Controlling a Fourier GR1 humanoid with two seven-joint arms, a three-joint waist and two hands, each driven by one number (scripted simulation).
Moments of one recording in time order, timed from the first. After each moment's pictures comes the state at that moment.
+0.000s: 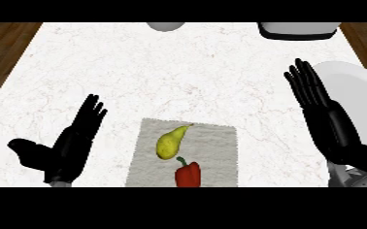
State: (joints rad) left arm 0.08 0.30 -0.23 -1.64 0.43 0.22 0.06; right arm -0.12 -0.54 0.32 -1.72 -0.45 -0.20 -0.22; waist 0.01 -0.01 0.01
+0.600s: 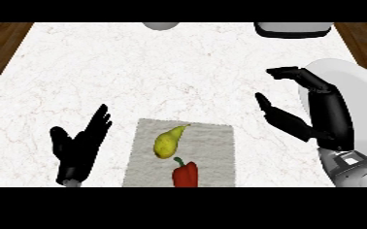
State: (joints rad) left arm 0.06 0.30 -0.28 -1.51 0.33 0.24 0.16; right arm -0.24 -0.55 0.37 -1.74 -0.07 -0.50 0.00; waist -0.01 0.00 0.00
